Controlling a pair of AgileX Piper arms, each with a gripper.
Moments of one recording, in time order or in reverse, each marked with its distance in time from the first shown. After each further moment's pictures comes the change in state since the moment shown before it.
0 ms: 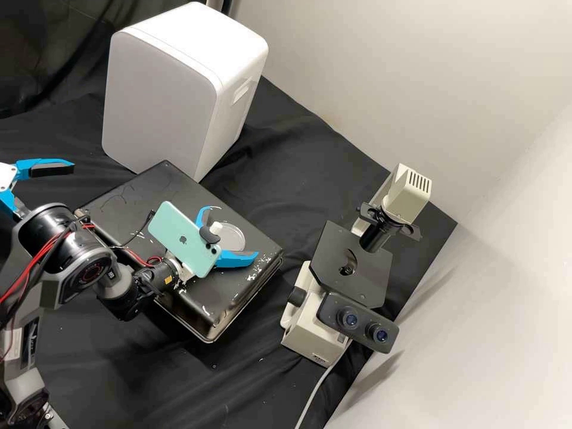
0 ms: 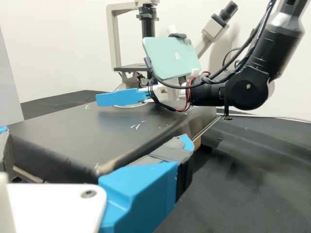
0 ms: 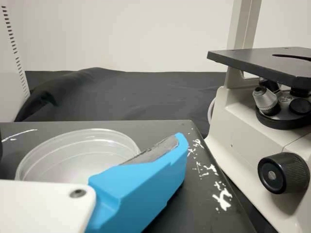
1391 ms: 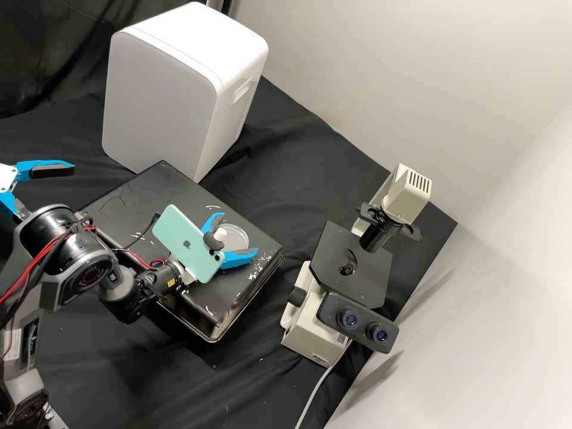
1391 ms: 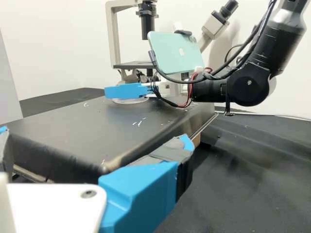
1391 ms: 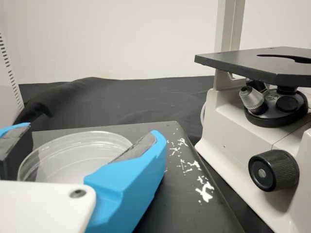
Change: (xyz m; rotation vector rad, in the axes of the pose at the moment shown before) left arm 0.001 -0.002 0.000 -0.004 0.000 -0.011; right arm 0.000 0.007 0.006 0.029 -0.017 0.020
